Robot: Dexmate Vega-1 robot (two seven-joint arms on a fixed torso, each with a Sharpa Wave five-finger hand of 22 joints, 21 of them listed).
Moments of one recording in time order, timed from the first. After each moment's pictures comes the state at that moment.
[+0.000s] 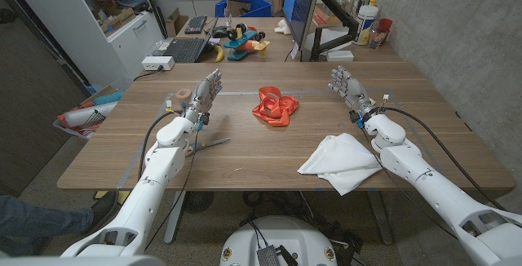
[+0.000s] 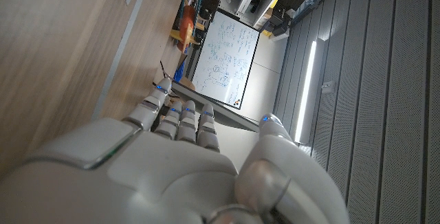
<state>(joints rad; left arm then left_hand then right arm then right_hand) 0.90 0.26 0.03 -1.37 -0.32 -0.11 -0.22 0.24 0.07 0.43 -0.10 0.17 0.05 0.10 0.19 0.17 -0.04 0.06 0.20 0.20 -0.06 0.07 0.18 0.18 -0.05 0.04 0.19 0.17 -0.82 -0.53 -0.38 -1.29 0.62 0.33 0.09 0.26 0.04 0.26 -0.03 0.22 0.19 0.04 0.19 0.19 0.13 0.08 0.20 0.20 0.05 0.01 0.20 0.26 0.24 0.00 0.22 0.17</state>
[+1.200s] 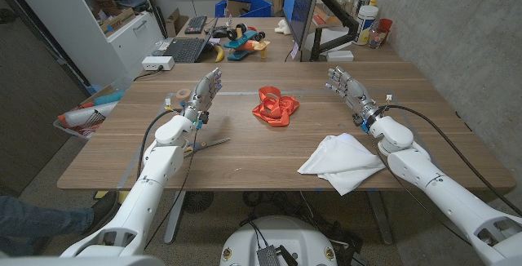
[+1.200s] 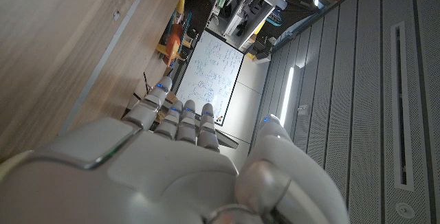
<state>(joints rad) 0.91 0.26 0.02 -1.40 -0.31 -0.10 -0.23 0.24 0.07 0.43 -0.10 0.17 0.05 0.10 0.19 0.17 -0.04 0.06 0.20 0.20 -0.06 0.07 0.18 0.18 -0.06 0.05 0.19 0.17 -0.86 -0.60 -0.39 -1.34 0.58 0.42 0.16 0.24 0.04 0.25 -0.03 0.22 0.16 0.01 0.19 0.19 0.12 0.07 0.20 0.20 0.06 0.01 0.20 0.25 0.27 0.00 0.22 0.17</state>
